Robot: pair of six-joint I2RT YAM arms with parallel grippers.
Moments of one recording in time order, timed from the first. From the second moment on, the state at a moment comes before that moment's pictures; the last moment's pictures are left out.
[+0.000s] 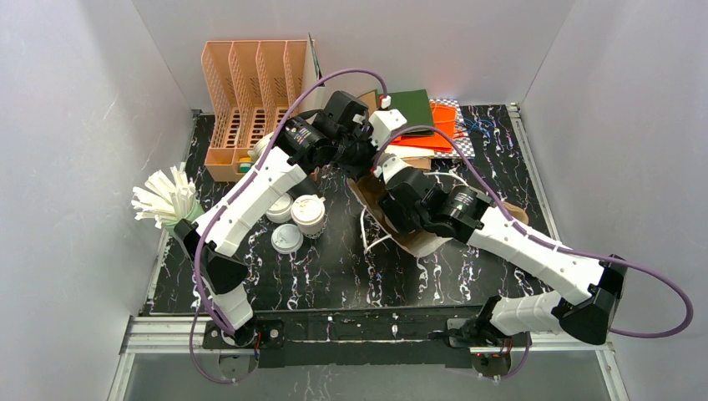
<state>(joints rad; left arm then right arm) -0.79 1.73 2.03 -1.09 0.15 0.21 0.98 1.26 1.28 -0.92 0.41 0.08</state>
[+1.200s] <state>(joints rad) -0.78 1.76 2.01 -1.13 0.21 0.15 0.98 1.31 1.17 -0.83 0.40 0.08</state>
